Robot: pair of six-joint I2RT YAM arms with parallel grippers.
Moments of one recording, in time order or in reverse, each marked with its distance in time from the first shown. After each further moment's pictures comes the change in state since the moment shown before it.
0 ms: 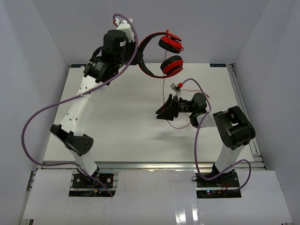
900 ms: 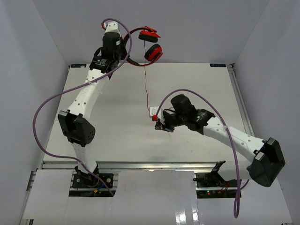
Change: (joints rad) left arm 0.183 0.131 -0.156 0.305 -0.184 -0.003; right arm 0.402 -0.508 0.233 -1.626 0.620 -1.396
